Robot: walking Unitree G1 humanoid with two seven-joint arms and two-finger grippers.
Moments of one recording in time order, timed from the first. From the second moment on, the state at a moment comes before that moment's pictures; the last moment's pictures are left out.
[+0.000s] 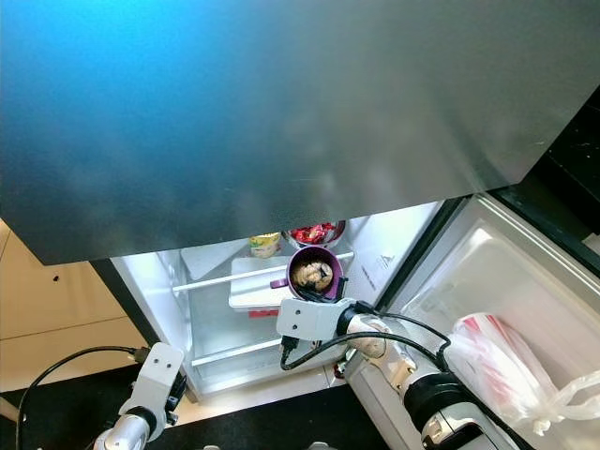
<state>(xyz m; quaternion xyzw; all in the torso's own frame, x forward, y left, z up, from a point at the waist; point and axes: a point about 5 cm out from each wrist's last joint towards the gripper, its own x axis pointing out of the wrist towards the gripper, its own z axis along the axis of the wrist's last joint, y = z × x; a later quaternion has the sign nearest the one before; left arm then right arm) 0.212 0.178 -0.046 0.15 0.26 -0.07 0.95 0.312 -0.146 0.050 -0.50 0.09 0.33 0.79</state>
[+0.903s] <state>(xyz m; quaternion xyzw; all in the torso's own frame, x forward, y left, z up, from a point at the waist) 0.194 0.203 -0.062 0.17 0.32 -0.05 0.93 0.315 -0.155 0.052 -0.51 0.09 0.32 0.80</state>
